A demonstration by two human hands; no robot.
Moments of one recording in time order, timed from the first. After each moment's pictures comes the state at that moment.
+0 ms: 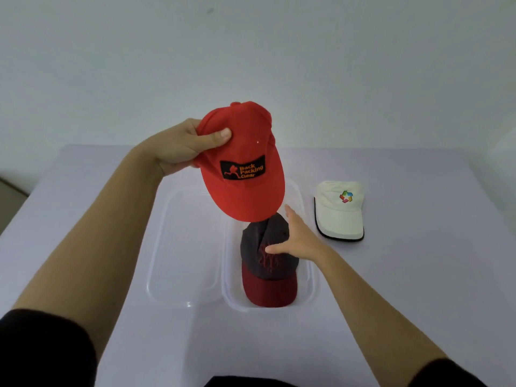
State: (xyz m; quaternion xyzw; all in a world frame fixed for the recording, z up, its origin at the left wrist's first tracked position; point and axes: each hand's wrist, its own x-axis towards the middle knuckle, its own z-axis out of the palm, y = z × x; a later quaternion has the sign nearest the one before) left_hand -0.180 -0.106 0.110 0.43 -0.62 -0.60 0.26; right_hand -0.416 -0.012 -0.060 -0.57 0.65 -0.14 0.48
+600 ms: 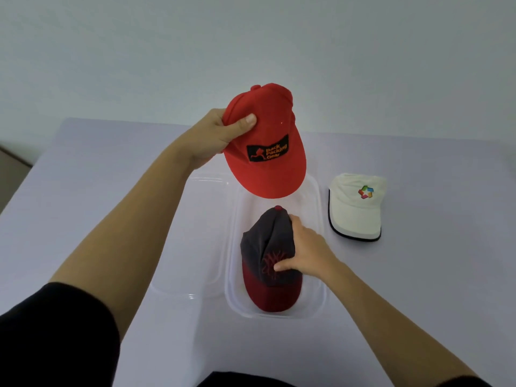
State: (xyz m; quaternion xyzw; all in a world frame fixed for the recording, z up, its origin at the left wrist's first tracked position) left_hand -0.209 -0.139 0.061 0.44 -0.61 -0.57 0.32; right_hand -0.411 -0.002 -0.074 -0.69 0.64 -0.01 0.34
